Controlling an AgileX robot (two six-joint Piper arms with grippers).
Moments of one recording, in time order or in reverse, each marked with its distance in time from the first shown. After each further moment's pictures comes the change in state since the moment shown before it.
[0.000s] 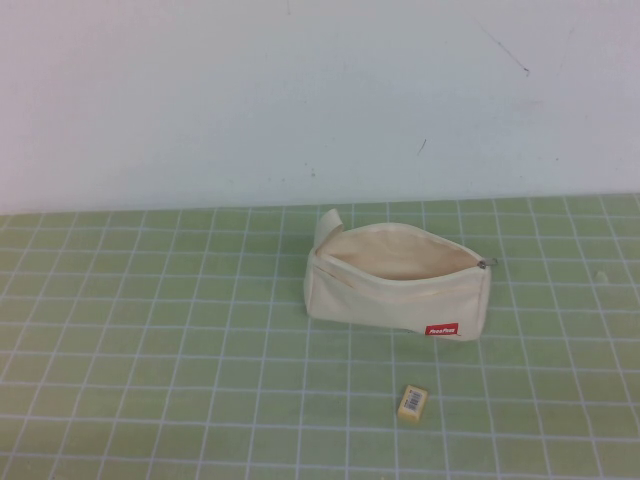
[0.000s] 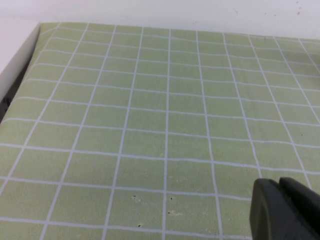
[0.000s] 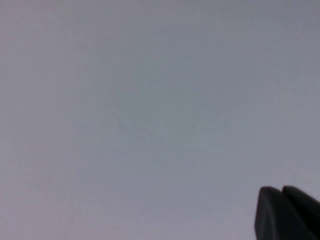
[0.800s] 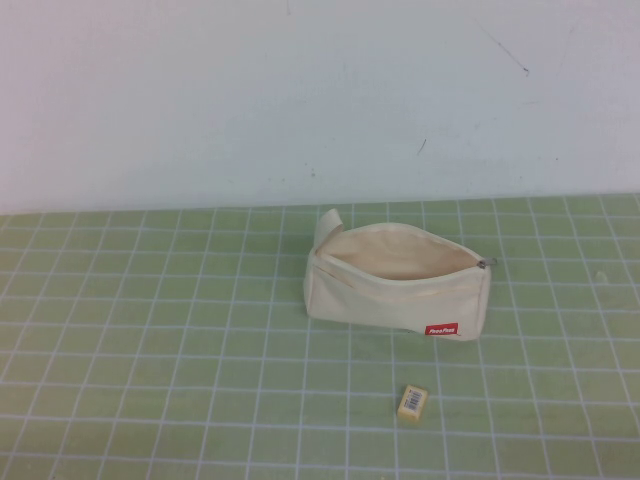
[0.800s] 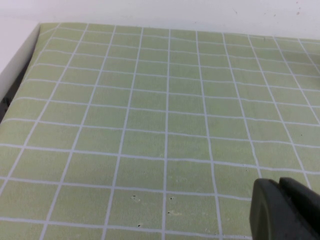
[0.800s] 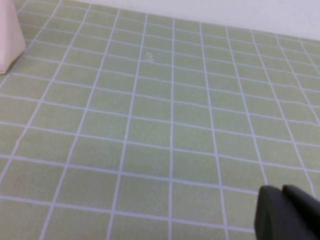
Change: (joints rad) right arm 0.000 0.003 0.016 -0.095 1.036 0.059; left arm 0.000 0.000 0.000 0.000 0.000 0.000
